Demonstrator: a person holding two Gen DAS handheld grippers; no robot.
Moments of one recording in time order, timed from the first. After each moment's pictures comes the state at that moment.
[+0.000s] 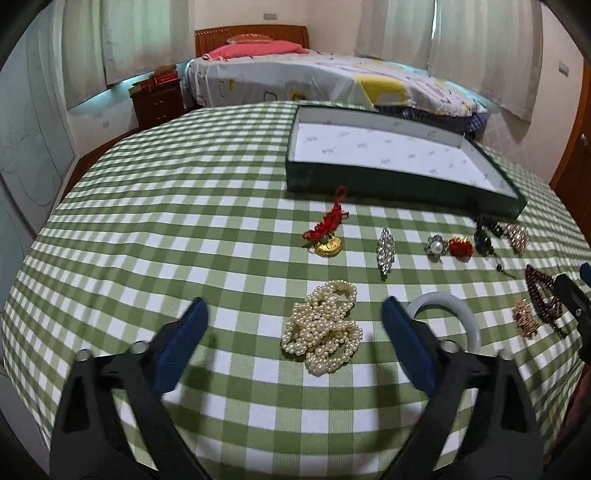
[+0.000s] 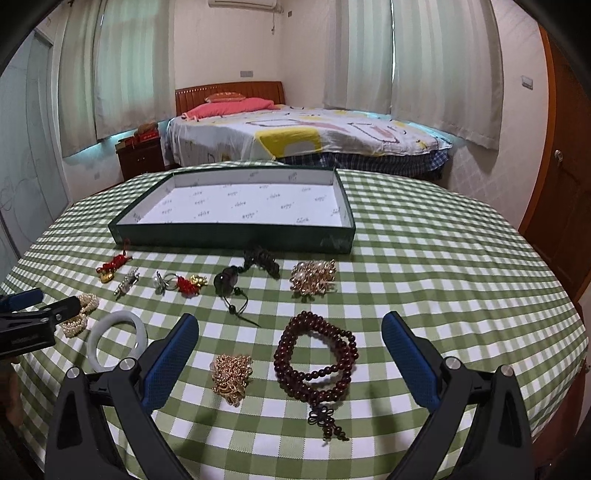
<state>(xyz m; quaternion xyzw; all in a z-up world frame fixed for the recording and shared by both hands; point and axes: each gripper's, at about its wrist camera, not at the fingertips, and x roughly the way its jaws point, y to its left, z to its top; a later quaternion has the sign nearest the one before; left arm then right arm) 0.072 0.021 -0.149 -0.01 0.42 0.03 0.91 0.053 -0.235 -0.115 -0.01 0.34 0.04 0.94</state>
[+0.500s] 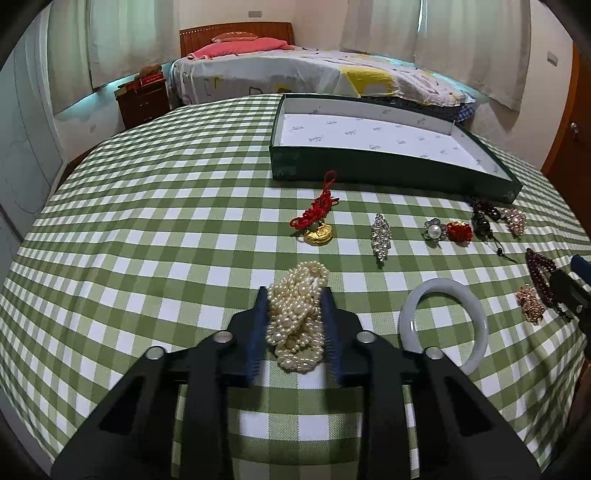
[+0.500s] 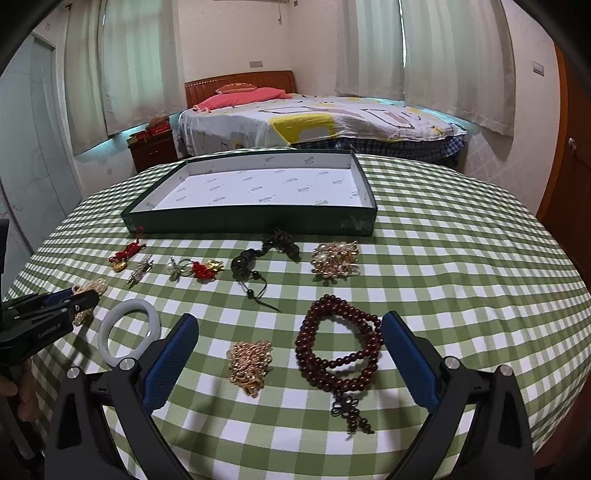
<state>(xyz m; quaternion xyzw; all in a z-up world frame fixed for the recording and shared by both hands) 0.071 0.022 -0.160 -0.01 0.42 0.00 0.91 0.055 -0.230 -0.126 0.01 0.36 0.08 0.93</state>
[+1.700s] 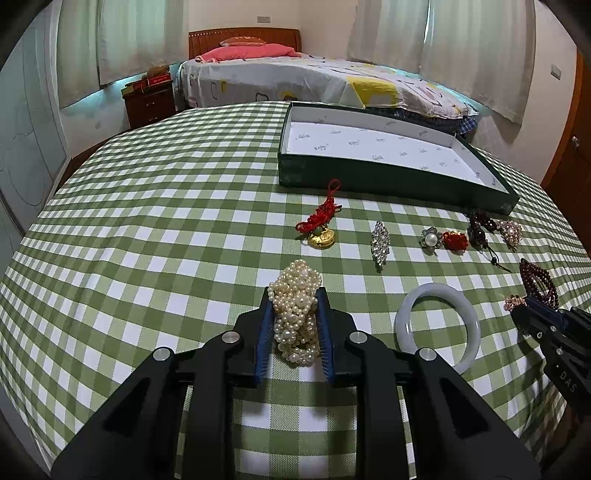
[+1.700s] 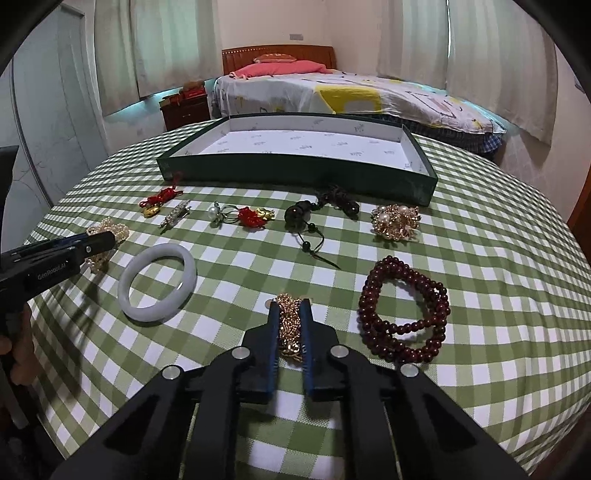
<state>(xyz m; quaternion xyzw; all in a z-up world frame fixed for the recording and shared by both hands) 0.061 0.023 -0.151 -0.03 0.41 0.01 0.91 0.048 -0.202 -0.150 -0.03 0.41 0.14 0.90</state>
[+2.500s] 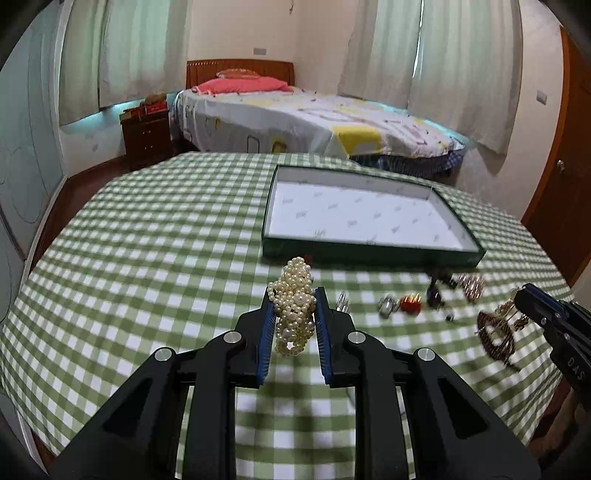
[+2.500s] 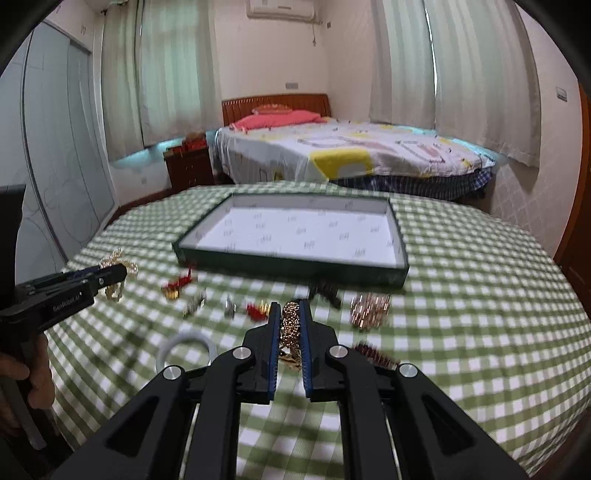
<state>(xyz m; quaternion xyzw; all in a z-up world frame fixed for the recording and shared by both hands) 0.064 0.016 -0.085 -0.04 0.34 -0.01 0.94 0.051 -0.216 -0.075 0.00 0.31 0.14 0.94</state>
